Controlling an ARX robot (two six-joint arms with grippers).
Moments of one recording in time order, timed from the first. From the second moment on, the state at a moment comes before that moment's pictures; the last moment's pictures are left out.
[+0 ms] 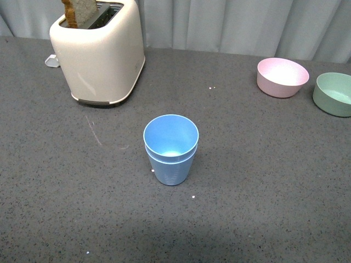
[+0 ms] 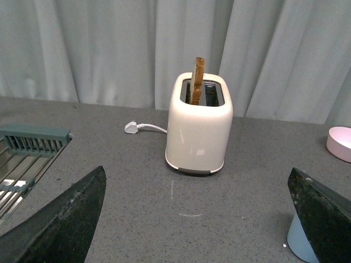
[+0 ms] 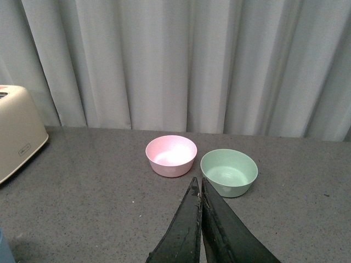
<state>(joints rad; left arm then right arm) 0.00 0.00 0.02 0.00 0.00 0.00 0.00 0.59 0.00 0.58 0.00 0.00</state>
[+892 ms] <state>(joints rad) 0.00 0.00 0.02 0.00 0.00 0.00 0.00 0.19 0.00 0.20 0.00 0.00</state>
